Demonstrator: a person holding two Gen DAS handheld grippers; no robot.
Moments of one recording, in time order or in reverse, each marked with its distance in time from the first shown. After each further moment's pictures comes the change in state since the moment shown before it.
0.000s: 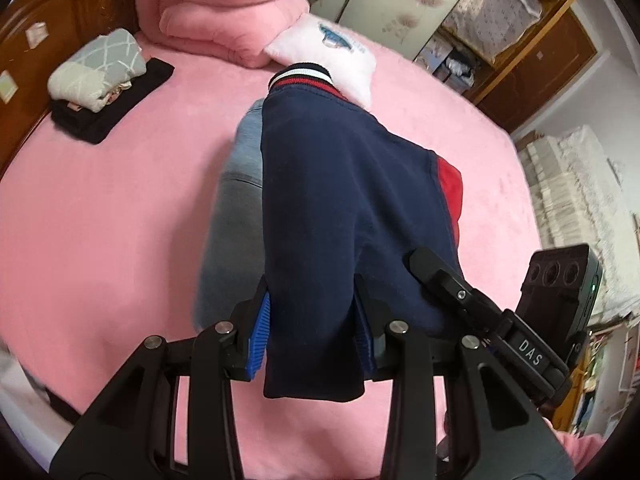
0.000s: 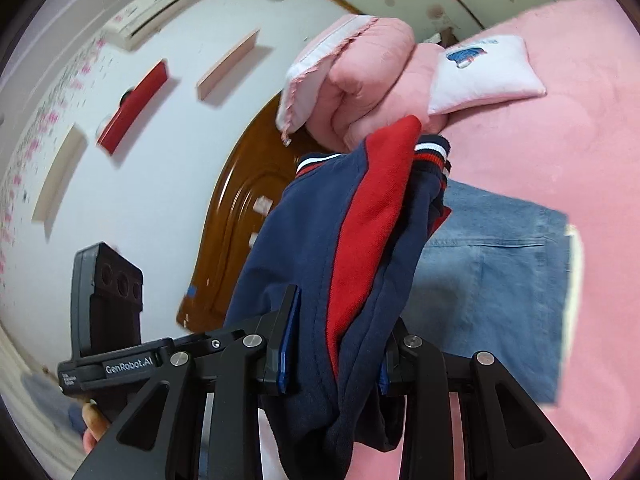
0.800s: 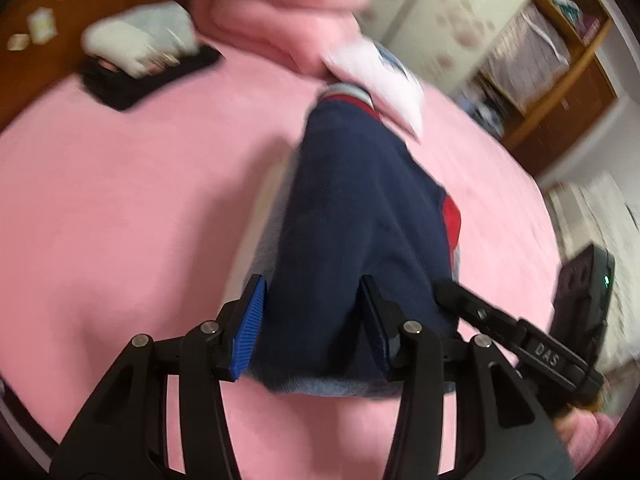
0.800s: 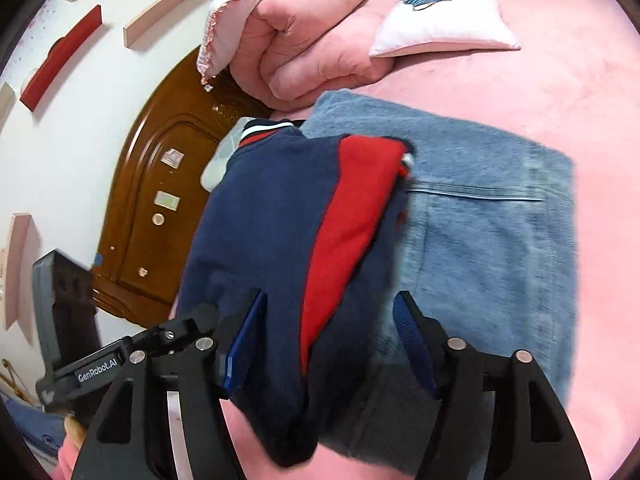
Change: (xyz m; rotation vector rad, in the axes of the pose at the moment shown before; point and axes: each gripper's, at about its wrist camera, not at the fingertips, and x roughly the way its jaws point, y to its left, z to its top) left arm 0.084 0.080 -0.070 -0.144 -0.243 0.063; right arm 0.136 -0.053 -0.012 -0.094 0.167 -0.308
